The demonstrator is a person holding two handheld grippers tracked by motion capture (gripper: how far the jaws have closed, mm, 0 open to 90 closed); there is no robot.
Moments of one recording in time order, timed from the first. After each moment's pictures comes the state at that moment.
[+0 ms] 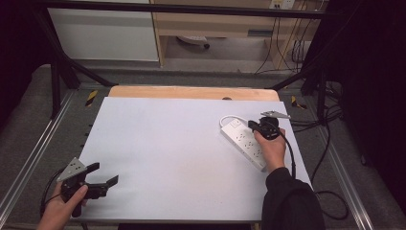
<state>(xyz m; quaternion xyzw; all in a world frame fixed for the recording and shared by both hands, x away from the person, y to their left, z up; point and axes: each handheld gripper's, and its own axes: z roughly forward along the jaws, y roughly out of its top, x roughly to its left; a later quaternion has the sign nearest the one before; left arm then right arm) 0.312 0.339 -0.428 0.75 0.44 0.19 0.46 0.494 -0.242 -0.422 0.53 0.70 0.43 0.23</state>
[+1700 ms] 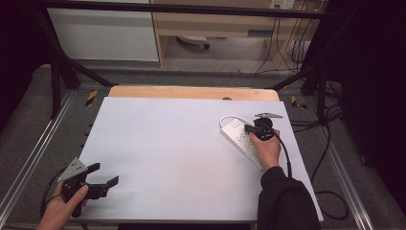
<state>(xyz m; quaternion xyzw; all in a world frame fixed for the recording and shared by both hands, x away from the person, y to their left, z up) 0.312 0.338 -0.429 0.75 0.44 0.19 0.45 0.501 -0.231 -0.436 0.54 0.71 0.40 0.20</state>
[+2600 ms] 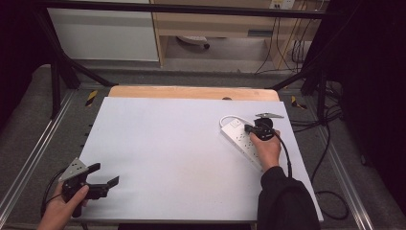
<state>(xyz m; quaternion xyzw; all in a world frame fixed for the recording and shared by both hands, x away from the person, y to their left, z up) 0.312 0.337 -0.429 0.75 0.44 0.19 0.45 0.502 -0.232 -0.436 0.55 0.71 0.40 0.20</state>
